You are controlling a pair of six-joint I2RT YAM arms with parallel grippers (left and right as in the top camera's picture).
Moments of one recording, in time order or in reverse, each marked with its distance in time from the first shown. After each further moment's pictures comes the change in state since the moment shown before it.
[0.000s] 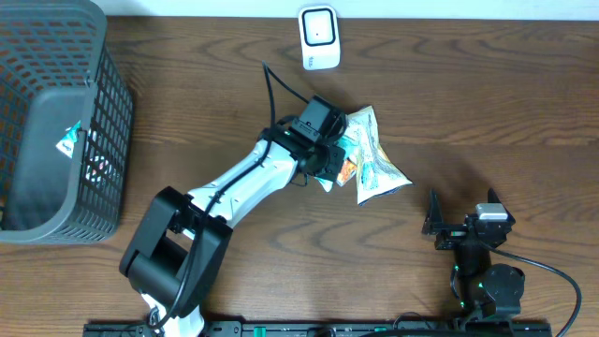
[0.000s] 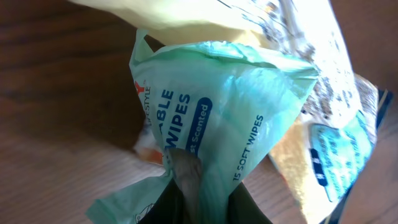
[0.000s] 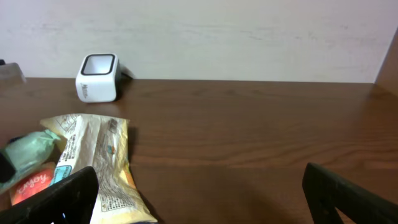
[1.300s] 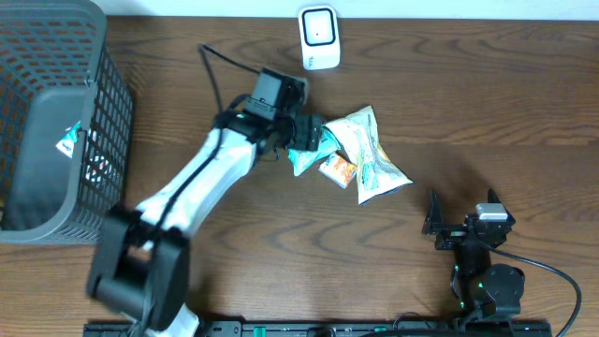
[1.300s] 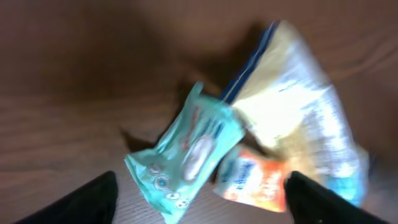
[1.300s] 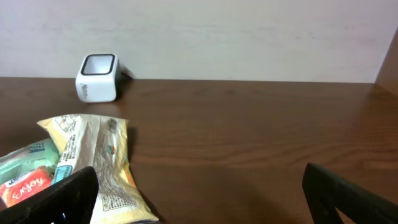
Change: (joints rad) left arm 0.181 -0.119 0.000 0.031 0.011 -0.008; right arm 0.000 0.000 0.000 0.000 0.000 0.000
